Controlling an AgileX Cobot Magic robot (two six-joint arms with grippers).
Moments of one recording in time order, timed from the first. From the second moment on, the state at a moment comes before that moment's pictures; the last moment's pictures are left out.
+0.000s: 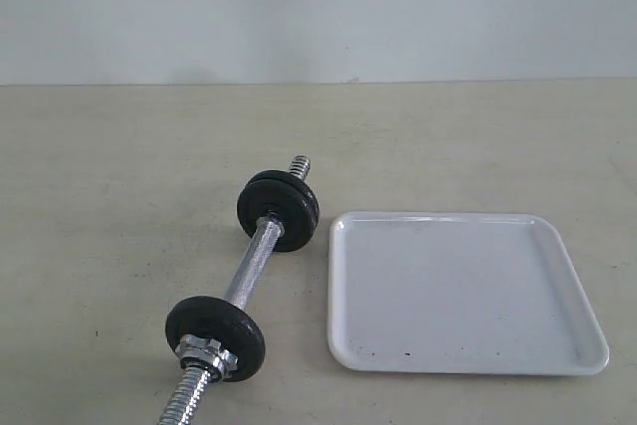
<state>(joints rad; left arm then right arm) -0.57 0.40 -0.88 0.16 0.64 -0.16 0.42 0.67 -1.32 0.75 1.13 -0.69</state>
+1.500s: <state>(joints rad) -0.57 0.00 -0.70 0.19 0.99 -0.19 0.42 0.14 -1.33 0.63 1.23 -0.36</state>
